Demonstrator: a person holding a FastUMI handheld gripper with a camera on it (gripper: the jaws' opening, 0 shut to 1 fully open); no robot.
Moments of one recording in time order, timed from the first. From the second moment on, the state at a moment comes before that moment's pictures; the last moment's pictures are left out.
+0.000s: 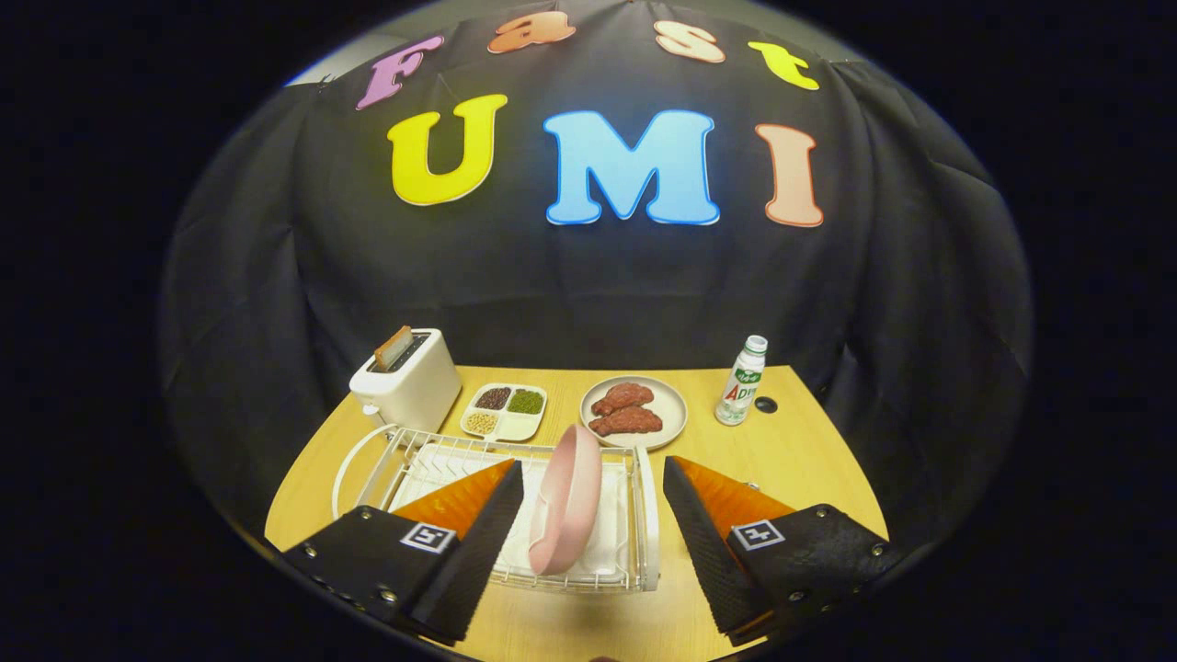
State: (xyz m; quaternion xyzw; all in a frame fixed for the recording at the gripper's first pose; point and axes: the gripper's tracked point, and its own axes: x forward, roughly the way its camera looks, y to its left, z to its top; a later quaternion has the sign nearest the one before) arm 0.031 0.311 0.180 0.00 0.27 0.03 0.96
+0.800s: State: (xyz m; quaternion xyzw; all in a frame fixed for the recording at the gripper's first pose) arm 0.097 0.306 0.114 -0.07 0.49 -0.06 0.87
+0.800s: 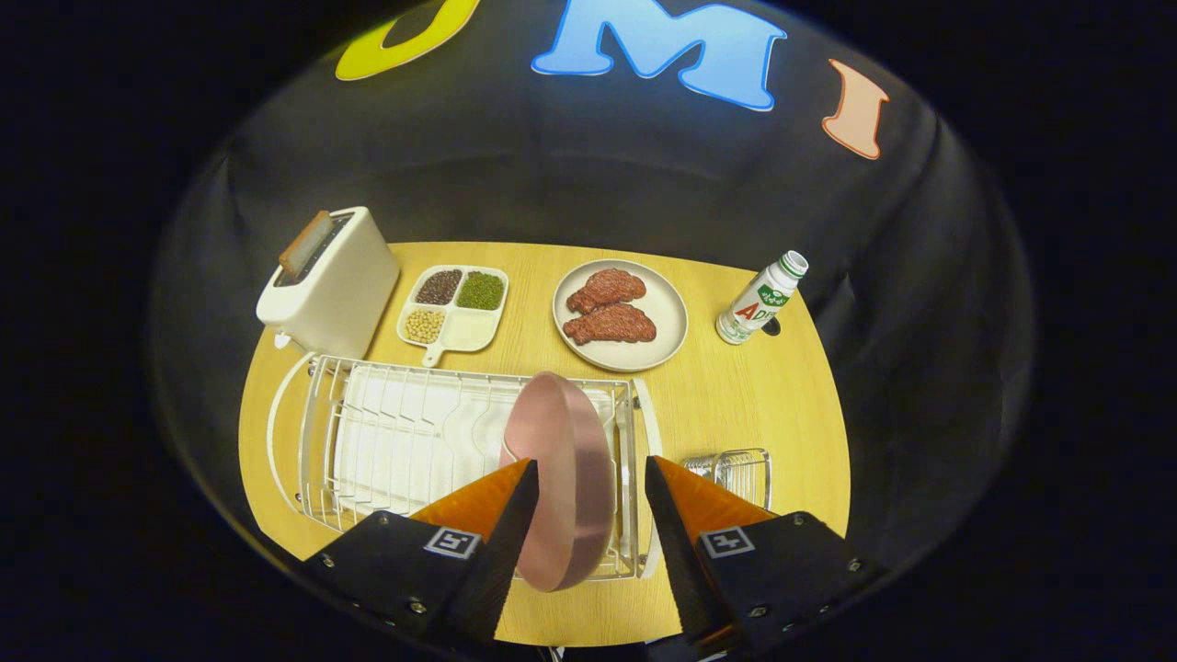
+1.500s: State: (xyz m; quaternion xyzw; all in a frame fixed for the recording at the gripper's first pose) arm 0.095 0.298 0.104 -0.14 0.53 -0.09 0.83
